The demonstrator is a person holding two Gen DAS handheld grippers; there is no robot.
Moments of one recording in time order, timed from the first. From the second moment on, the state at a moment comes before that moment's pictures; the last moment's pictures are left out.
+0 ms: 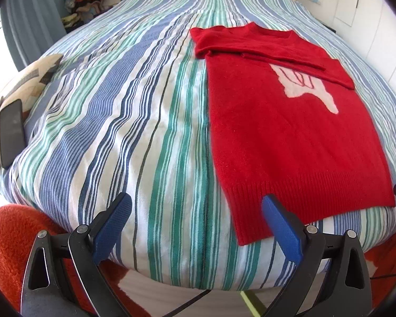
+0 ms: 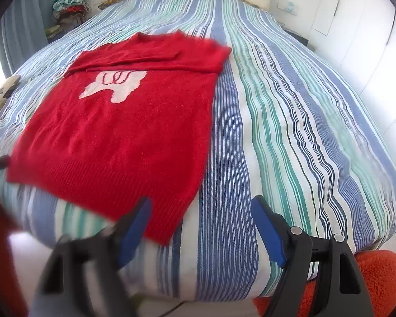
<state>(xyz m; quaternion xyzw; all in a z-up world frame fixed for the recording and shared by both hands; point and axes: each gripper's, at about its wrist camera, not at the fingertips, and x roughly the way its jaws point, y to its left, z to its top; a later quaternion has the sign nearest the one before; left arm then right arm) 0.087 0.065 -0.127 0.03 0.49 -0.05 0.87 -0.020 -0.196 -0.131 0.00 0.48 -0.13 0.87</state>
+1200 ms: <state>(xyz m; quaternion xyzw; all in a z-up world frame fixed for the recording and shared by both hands) 0.119 0.080 -0.113 -0.15 0.53 -0.20 0.81 -0.011 -0.238 -0.138 0.32 0.44 0.06 0.84</state>
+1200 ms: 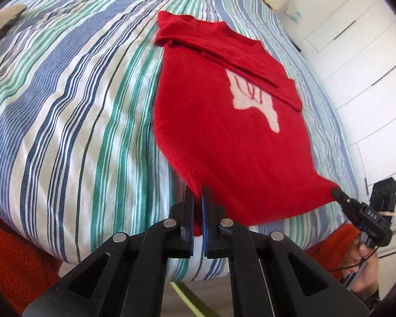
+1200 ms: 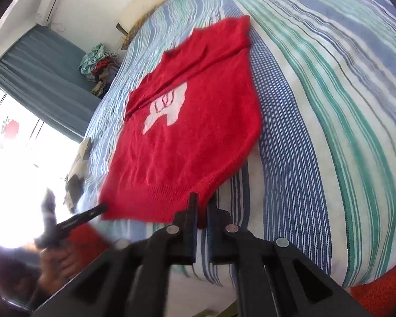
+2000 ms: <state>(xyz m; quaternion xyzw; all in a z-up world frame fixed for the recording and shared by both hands) 0.399 0.059 -0.134 -0.28 0.50 -0.13 0.81 0.331 -0.341 -0.112 0.29 0.37 0.01 0.88</state>
